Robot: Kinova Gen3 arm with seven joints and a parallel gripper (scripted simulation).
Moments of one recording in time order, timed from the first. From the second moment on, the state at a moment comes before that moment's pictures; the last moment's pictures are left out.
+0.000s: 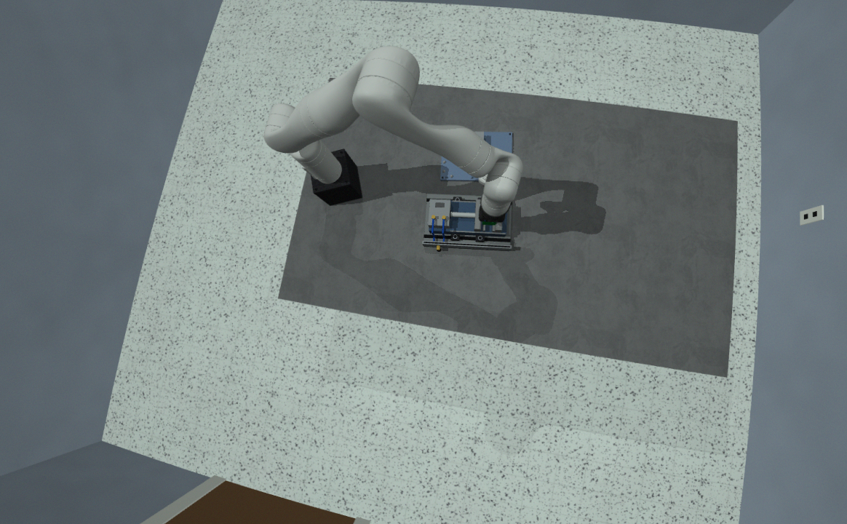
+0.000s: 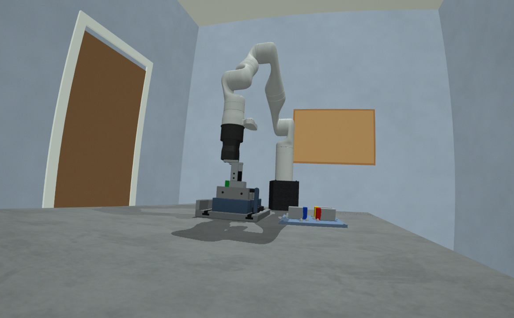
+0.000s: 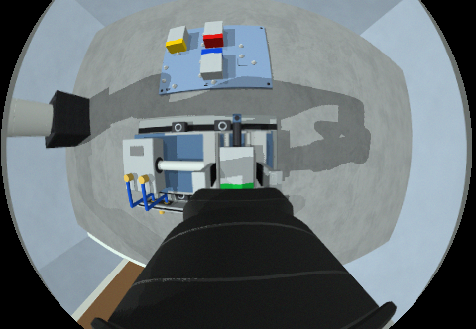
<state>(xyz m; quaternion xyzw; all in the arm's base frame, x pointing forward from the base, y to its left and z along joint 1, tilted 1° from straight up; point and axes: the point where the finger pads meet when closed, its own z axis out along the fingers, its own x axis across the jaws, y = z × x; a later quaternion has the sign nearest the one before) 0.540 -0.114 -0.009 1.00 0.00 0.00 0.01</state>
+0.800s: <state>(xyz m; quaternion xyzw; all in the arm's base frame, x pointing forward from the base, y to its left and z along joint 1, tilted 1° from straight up) 0.540 -0.114 -0.005 1.00 0.00 0.00 0.01</state>
